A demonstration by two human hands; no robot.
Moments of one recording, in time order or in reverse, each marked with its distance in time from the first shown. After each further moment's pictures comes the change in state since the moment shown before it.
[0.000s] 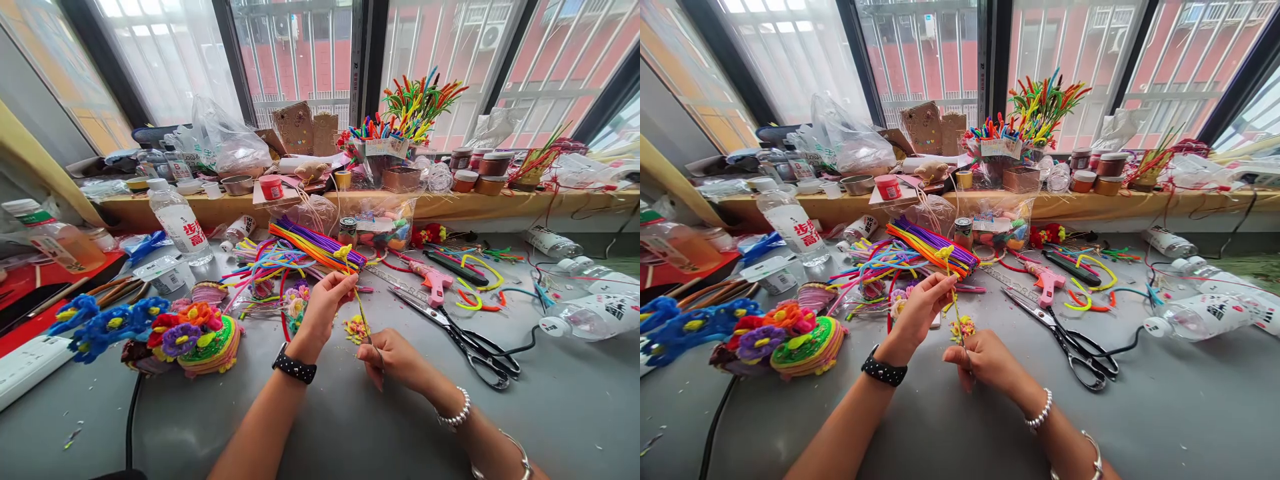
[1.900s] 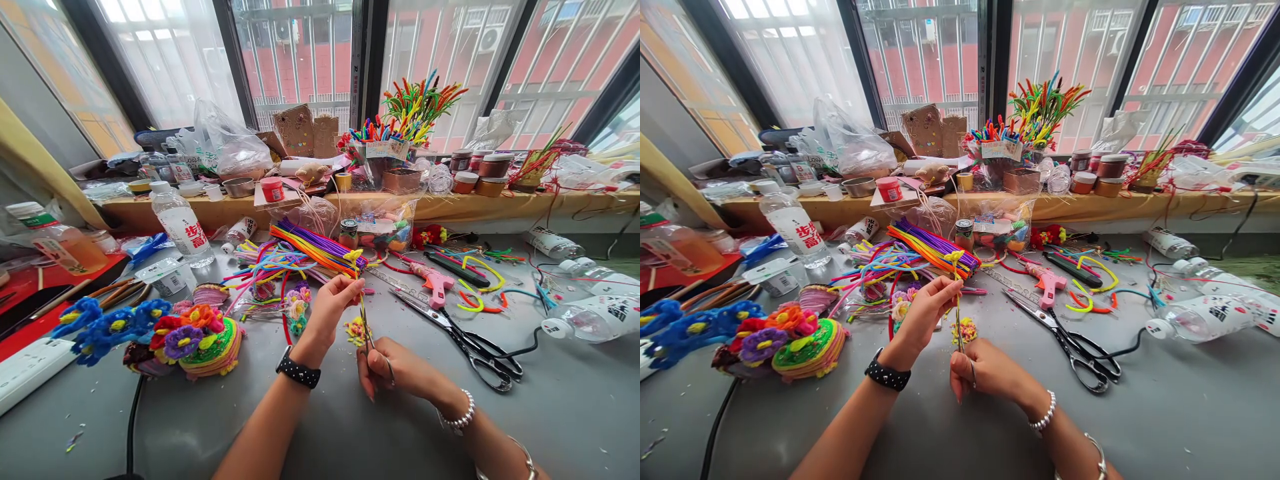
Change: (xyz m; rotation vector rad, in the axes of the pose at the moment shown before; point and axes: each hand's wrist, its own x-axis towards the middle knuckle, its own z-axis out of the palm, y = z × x) left_hand -0.001 -0.003 0.003 0.108 -0.023 0.018; right_hand -0.005 -0.013 -0.001 -0.007 -0.148 -0.122
